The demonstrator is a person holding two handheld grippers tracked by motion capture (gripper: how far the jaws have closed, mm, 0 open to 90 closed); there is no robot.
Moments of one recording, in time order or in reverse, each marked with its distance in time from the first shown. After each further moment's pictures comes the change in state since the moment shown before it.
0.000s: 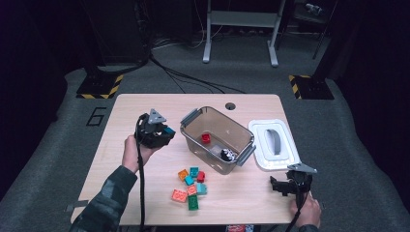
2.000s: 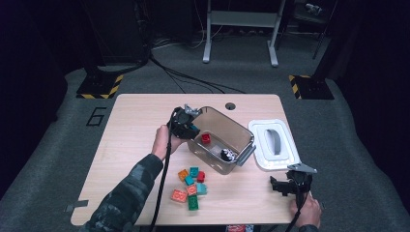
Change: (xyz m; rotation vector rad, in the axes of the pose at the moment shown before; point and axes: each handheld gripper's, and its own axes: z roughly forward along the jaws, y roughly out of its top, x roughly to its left) left arm -0.026 0.040 0.087 0.130 -0.092 0.049; right arm 0.000 0.000 0.000 -0.001 0.000 -0.001
